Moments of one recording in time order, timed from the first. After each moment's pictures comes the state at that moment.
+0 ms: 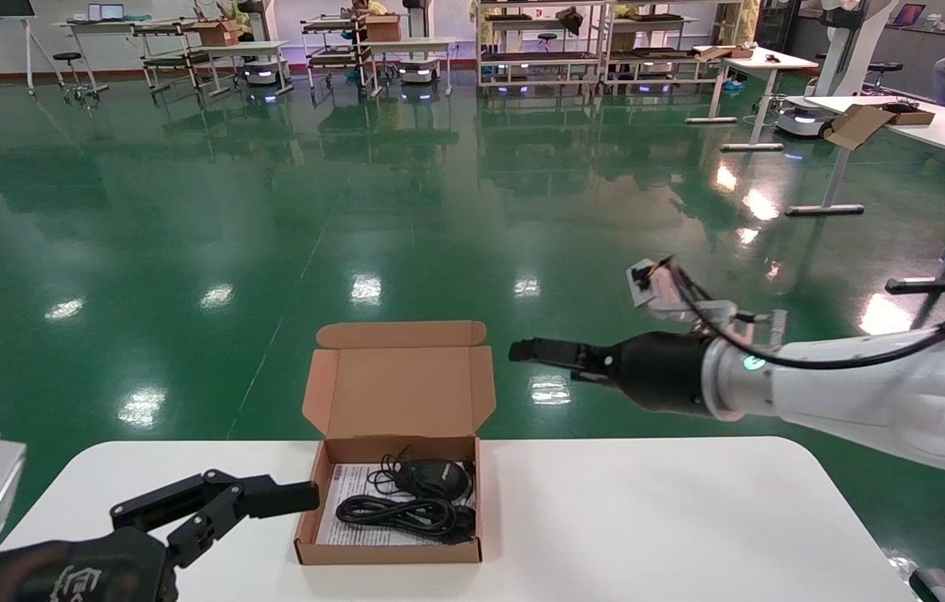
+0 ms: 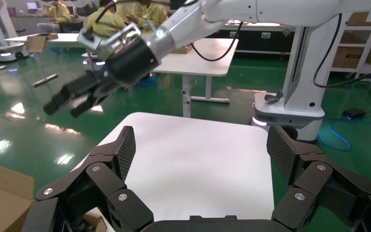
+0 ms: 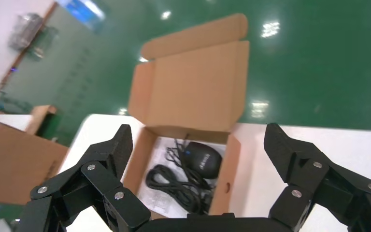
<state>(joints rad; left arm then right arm) -1.06 0.54 0.39 -1.21 0.62 1.40 -0.11 1.80 -1.29 -0.67 0.13 -1.38 -0.96 0.92</state>
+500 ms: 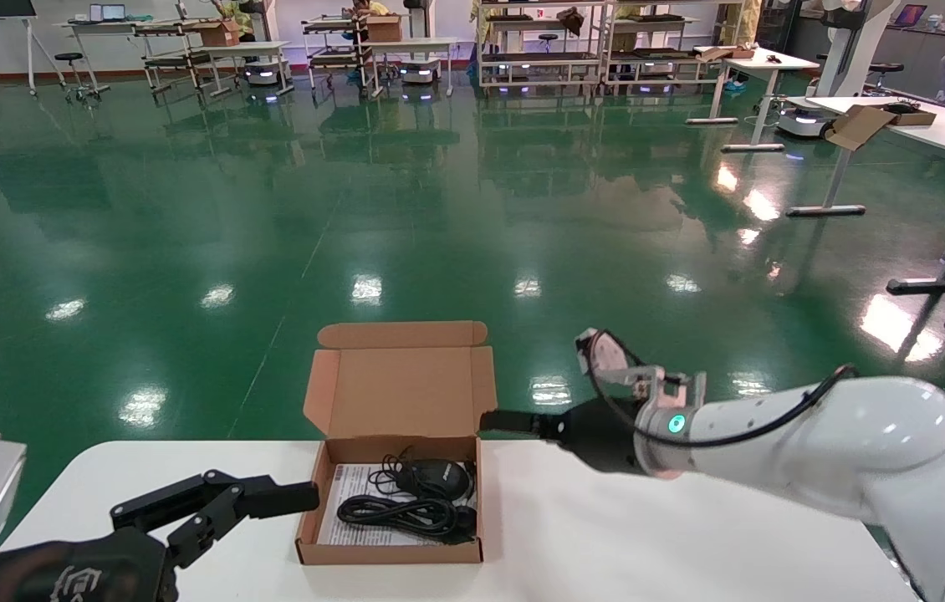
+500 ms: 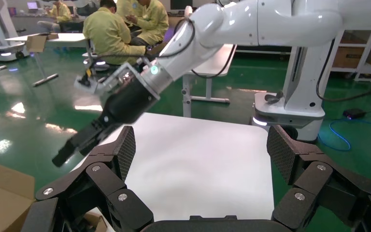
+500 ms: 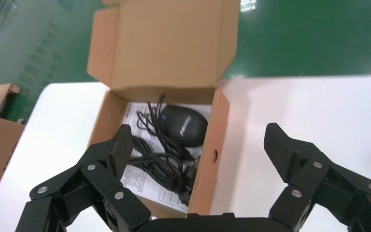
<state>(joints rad) -1.06 0.54 0.39 -1.21 0.62 1.40 -0.11 1.70 -1.37 -0.79 0.22 -1.45 -0.83 1.06</state>
